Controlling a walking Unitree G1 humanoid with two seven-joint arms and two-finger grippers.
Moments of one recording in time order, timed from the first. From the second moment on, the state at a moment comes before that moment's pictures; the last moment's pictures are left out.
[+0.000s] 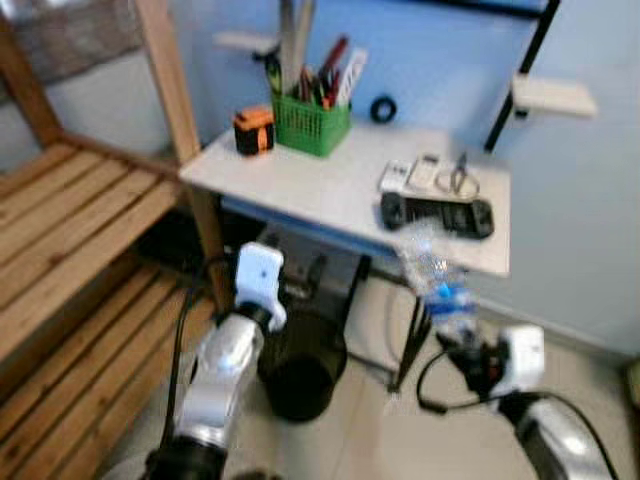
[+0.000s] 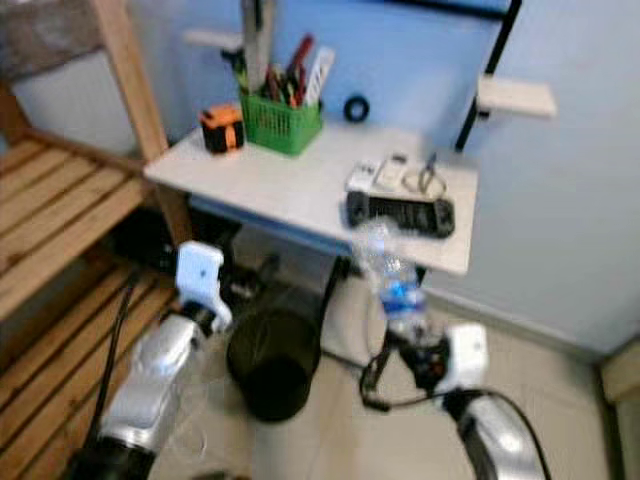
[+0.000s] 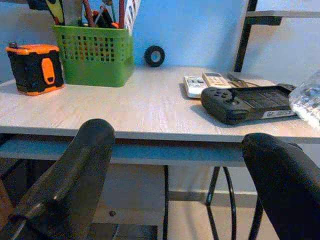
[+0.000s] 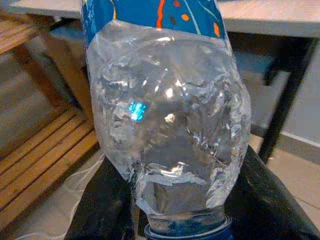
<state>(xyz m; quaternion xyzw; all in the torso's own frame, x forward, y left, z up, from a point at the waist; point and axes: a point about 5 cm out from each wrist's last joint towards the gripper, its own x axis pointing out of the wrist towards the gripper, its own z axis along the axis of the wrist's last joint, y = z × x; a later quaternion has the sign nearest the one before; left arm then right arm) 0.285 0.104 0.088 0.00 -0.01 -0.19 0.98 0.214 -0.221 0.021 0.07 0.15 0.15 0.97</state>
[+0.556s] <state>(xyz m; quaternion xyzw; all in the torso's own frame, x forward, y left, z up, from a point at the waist) 0.284 0.099 0.075 0.02 0.02 -0.19 0.98 0.215 -0.222 0.005 0.07 0.19 0.14 0.97</state>
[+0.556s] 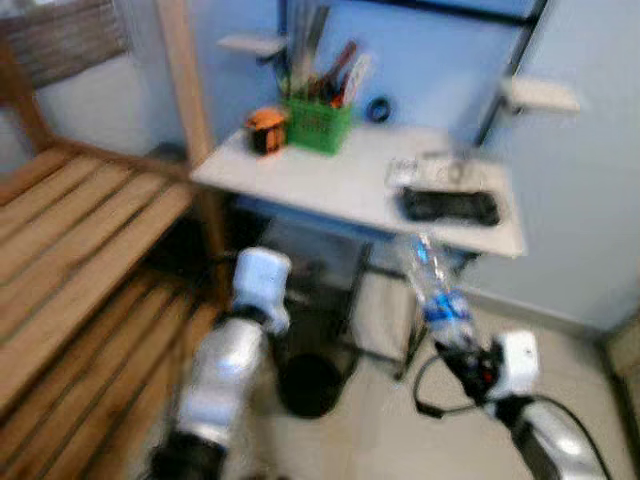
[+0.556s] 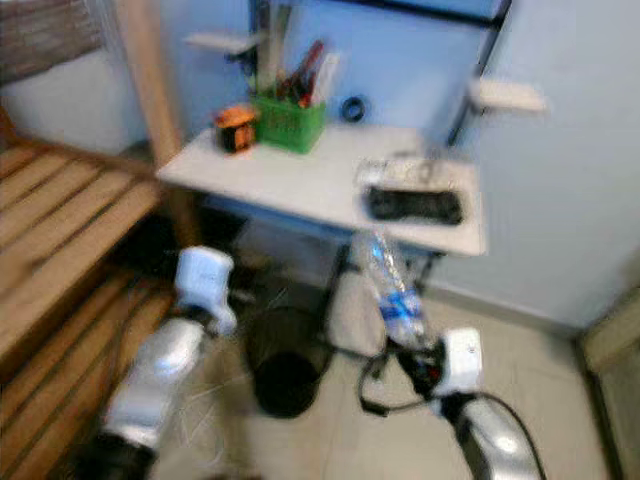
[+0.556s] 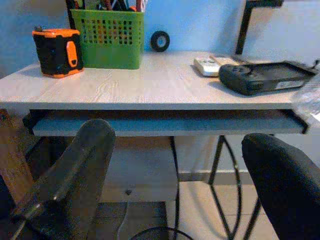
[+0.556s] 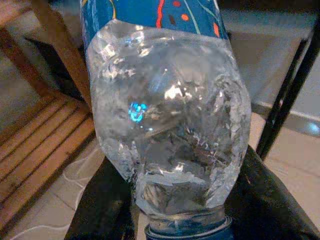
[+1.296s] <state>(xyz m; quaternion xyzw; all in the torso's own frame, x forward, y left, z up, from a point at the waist) 0.291 0.106 0.075 0.04 0.02 -0.17 0.99 0.254 -0.208 0.010 0.05 0.16 0.06 0.98</state>
